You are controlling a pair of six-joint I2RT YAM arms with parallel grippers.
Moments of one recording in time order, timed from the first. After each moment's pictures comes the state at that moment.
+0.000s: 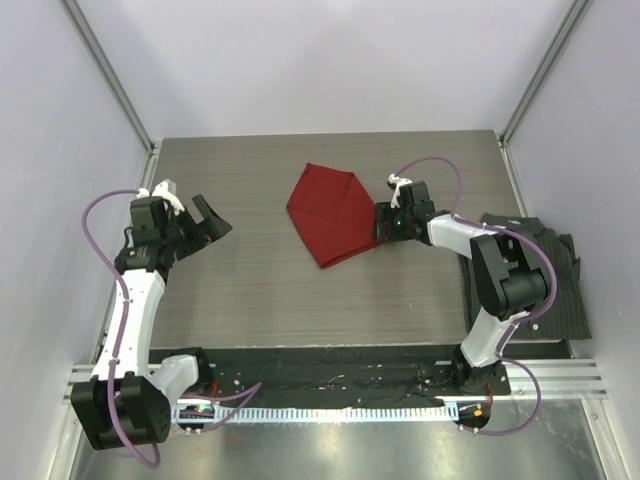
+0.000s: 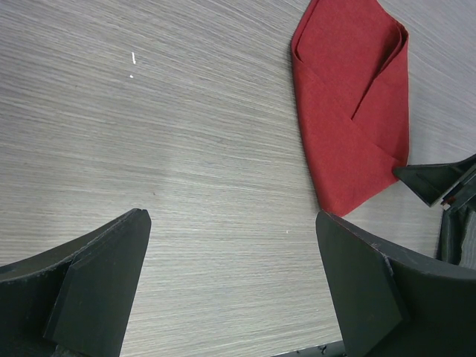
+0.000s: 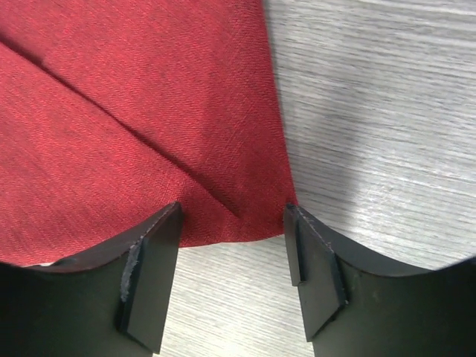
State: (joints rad) left arm 0.11 1.02 0.88 -0.53 0.31 -0.45; right arm 0.29 1.75 0.97 -0.06 -0.14 0.20
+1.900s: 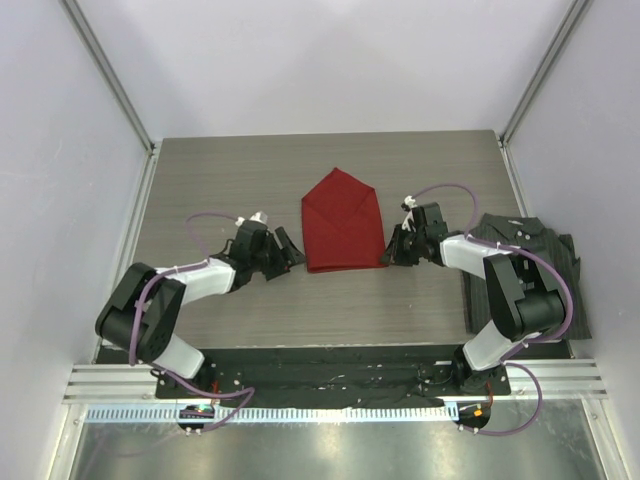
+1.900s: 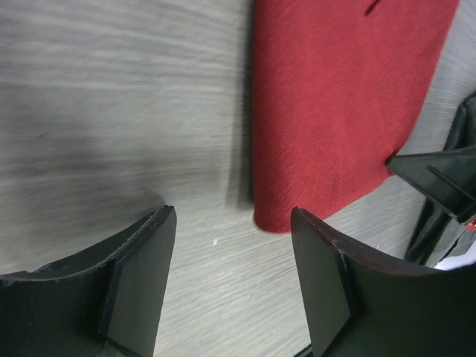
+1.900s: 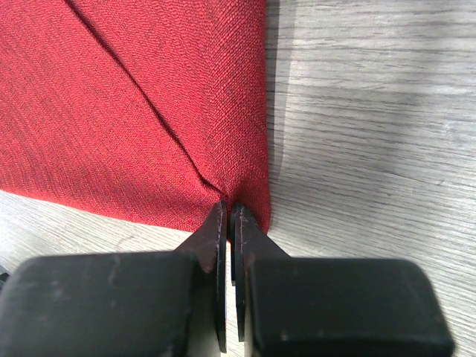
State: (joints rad) left arm -0.47 1.51 0.61 0.15 0.16 -0.89; right arm 0.26 1.60 0.75 -0.08 -0.33 0.43
